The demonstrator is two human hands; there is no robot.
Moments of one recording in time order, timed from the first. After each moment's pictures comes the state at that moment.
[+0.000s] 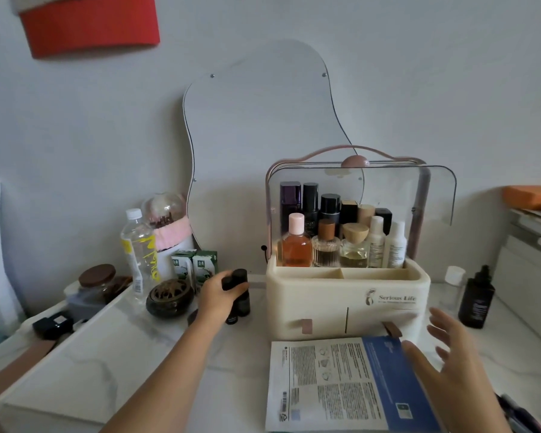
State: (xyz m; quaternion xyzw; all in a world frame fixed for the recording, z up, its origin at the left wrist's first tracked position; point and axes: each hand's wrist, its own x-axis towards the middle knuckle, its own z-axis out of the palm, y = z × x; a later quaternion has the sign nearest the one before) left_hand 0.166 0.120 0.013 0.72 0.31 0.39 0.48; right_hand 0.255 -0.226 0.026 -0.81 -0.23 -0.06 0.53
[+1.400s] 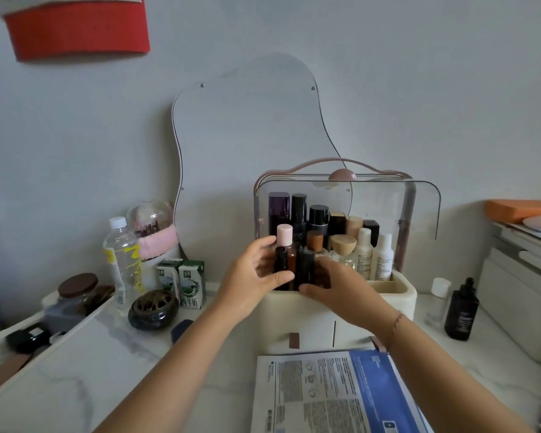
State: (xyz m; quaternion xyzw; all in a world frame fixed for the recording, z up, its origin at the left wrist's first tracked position) left_hand 0.176 0.041 0.099 0.80 0.07 0.34 0.49; right_hand 0.282 -0.119 0.116 -0.80 -0.48 0.00 0.35
